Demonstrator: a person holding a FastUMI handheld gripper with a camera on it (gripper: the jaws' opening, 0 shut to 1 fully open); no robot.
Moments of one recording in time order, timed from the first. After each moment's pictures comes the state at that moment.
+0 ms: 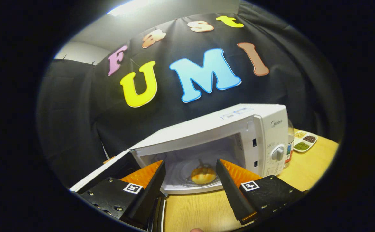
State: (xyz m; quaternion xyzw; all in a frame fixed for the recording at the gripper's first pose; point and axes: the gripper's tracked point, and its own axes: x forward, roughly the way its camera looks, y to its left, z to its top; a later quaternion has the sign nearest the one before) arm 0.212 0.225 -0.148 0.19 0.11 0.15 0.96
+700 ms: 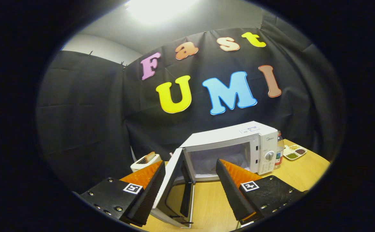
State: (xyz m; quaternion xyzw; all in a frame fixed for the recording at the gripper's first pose) arm 0.036 0.264 -0.060 0.14 0.08 0.24 0.96
